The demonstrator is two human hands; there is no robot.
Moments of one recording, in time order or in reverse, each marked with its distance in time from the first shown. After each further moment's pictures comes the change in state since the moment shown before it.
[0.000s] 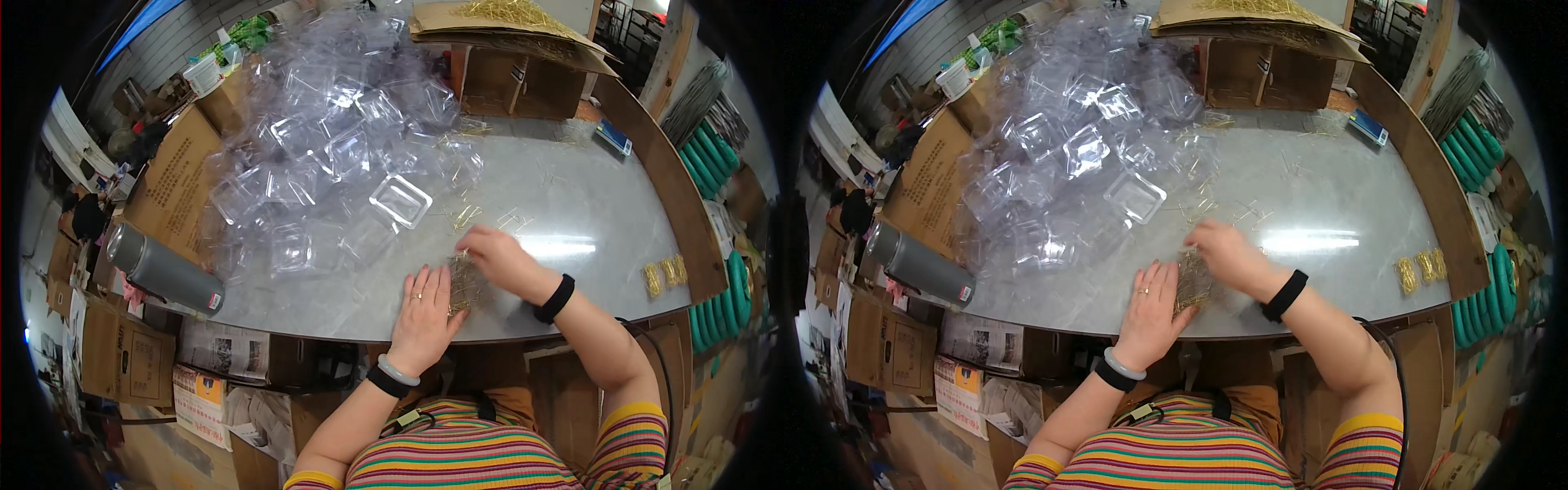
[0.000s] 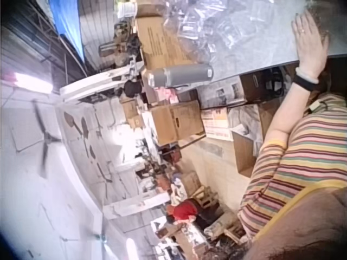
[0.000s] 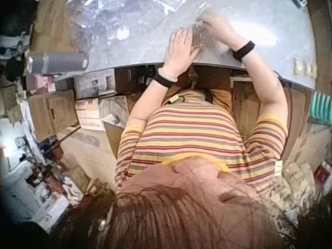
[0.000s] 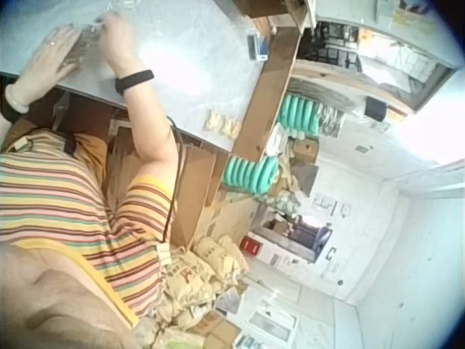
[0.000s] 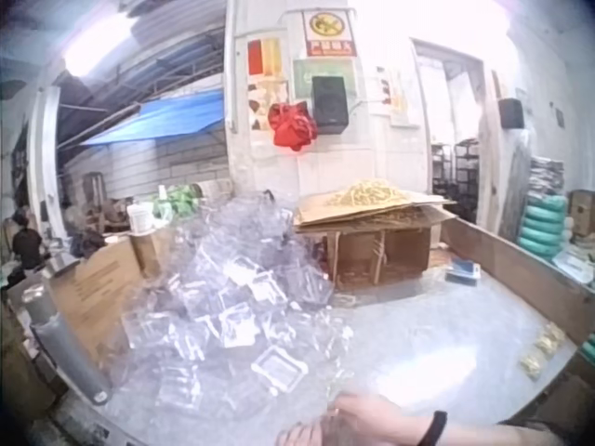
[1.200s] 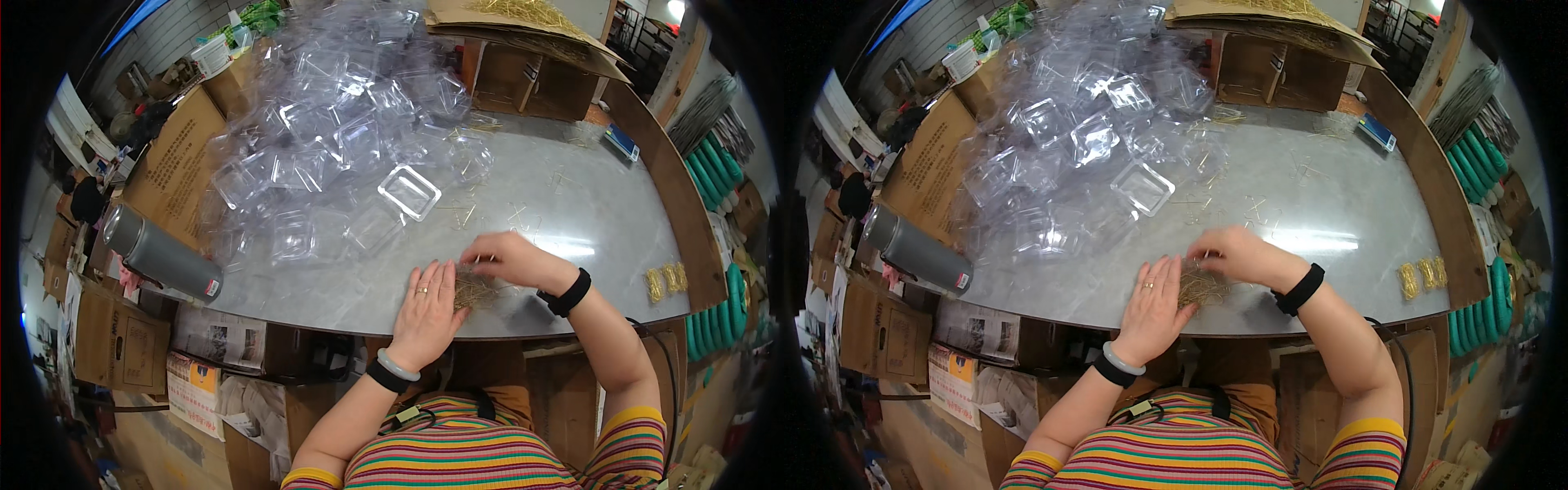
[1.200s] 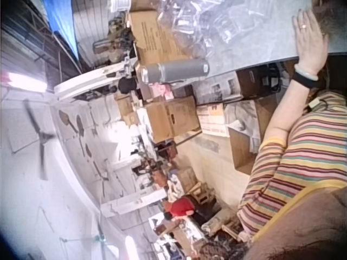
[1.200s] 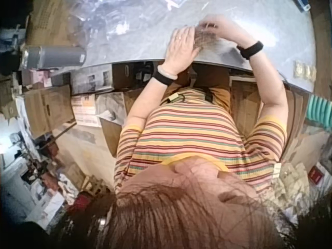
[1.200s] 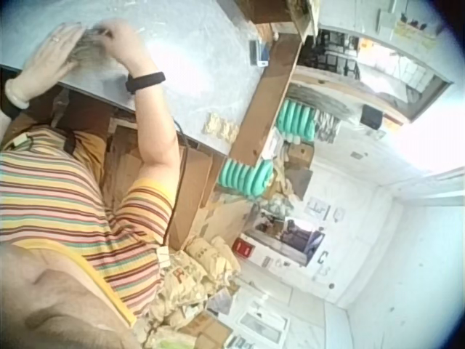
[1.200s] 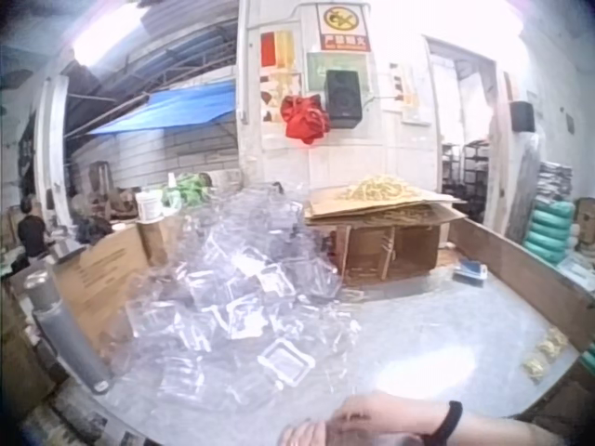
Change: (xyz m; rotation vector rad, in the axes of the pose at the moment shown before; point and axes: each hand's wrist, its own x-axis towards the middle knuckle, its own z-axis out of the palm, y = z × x) left_hand -0.003 -0.003 0.000 0.028 -0.011 0.009; right_hand 0.000 -0.007 -0.024 0.004 -0.247 -0.087
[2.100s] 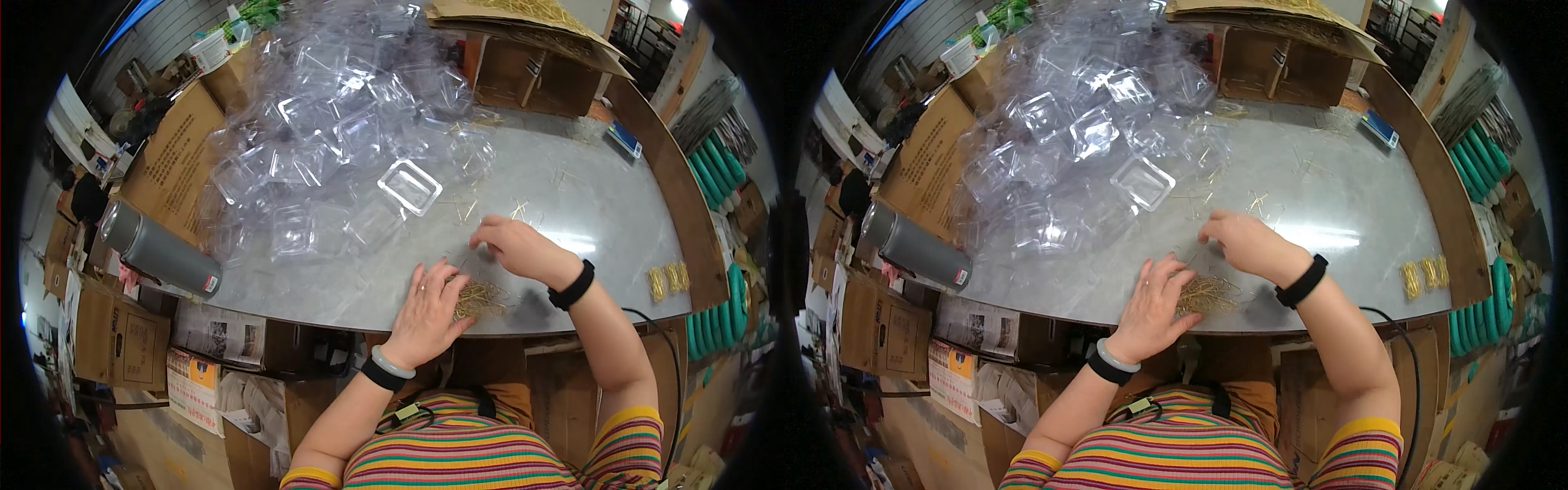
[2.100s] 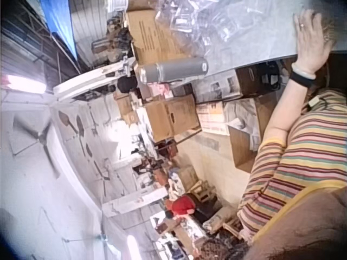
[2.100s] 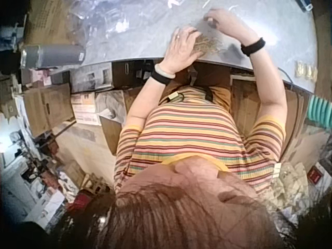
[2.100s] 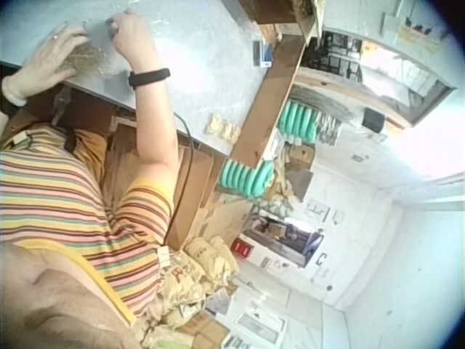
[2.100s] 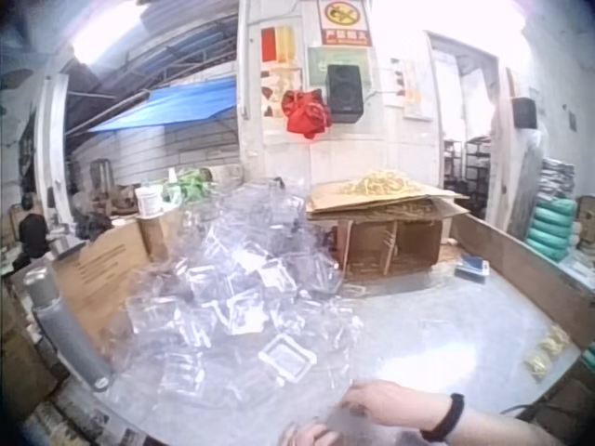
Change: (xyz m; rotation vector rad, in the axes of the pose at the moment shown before) left_hand -0.002 -0.003 -0.012 -0.193 -0.053 0.062; right_hand 0.003 0.008 -0.003 -0.208 -0.010 0.046
